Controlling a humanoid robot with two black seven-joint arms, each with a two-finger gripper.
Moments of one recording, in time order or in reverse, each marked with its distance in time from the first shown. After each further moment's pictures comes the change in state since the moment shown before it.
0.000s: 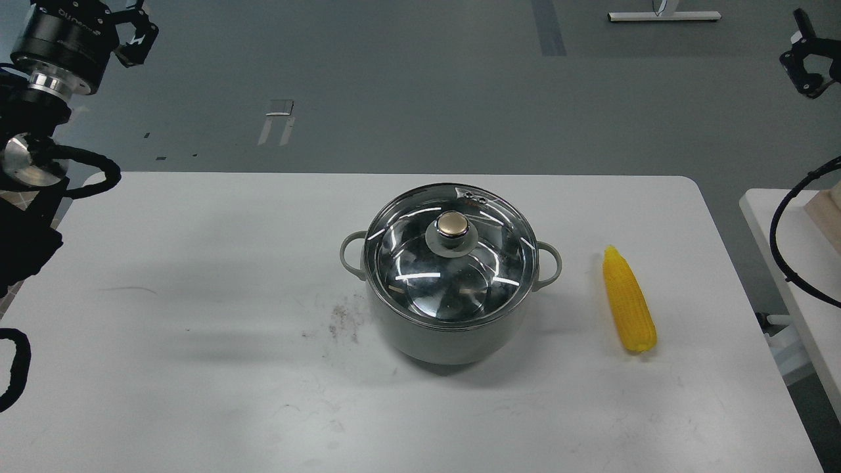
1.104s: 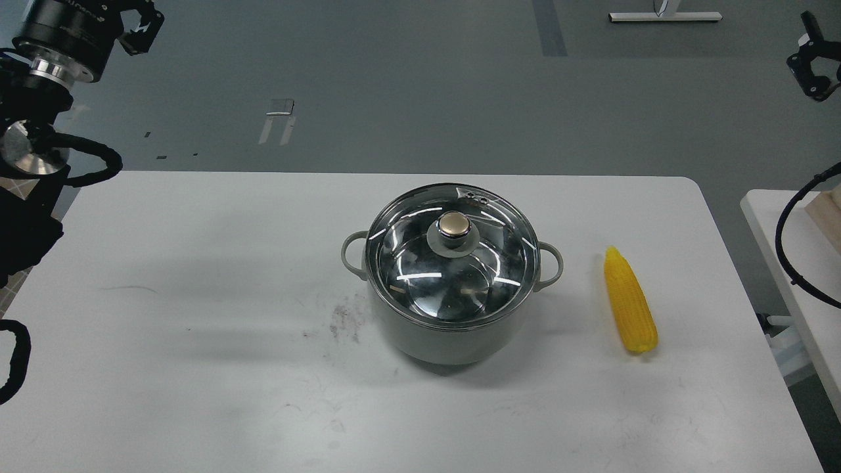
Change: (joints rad) left arm -0.027 0.007 0.022 -0.042 0.012 0.000 0.024; right arm -0.009 -0.011 0.005 -0.005 0.000 0.000 0.004
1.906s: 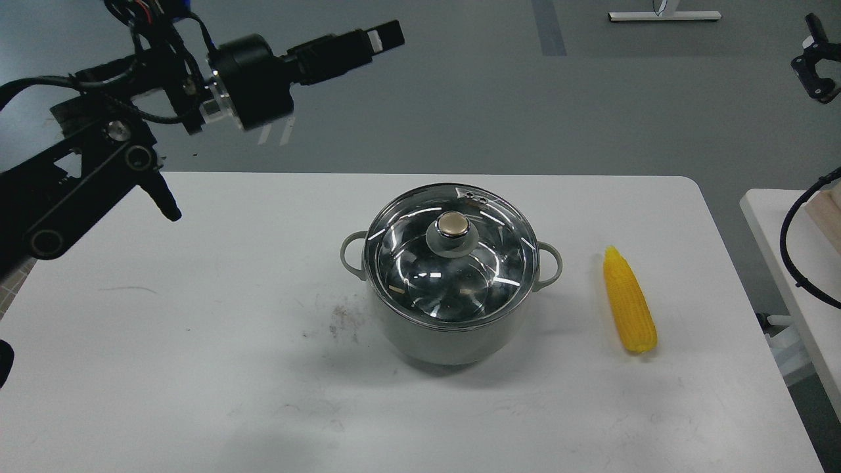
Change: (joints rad) left arm 0.017 0.047 0.215 -0.777 1.389 0.134 -0.055; right arm -0.005 -0.010 -0.002 -0.002 0.000 0.000 0.001
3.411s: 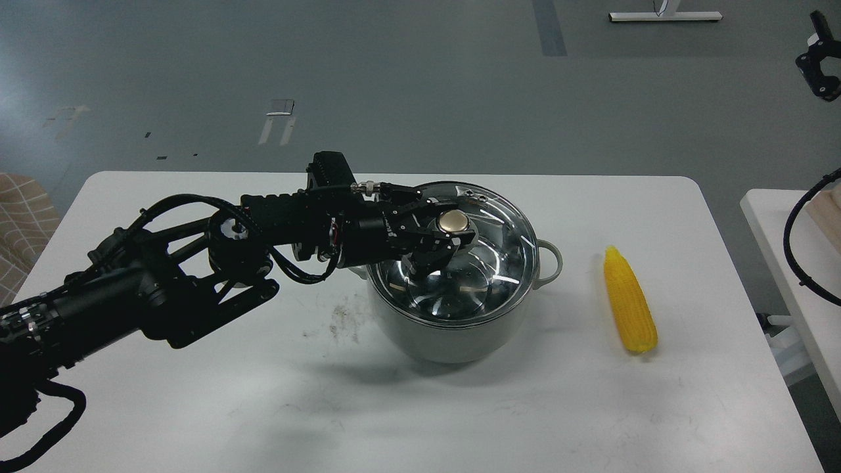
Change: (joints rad) left arm 0.057 -0.203 0.313 0.177 0.563 0.270 -0.036; right arm 0.001 -0.007 0.002 0.005 0.000 0.000 0.000
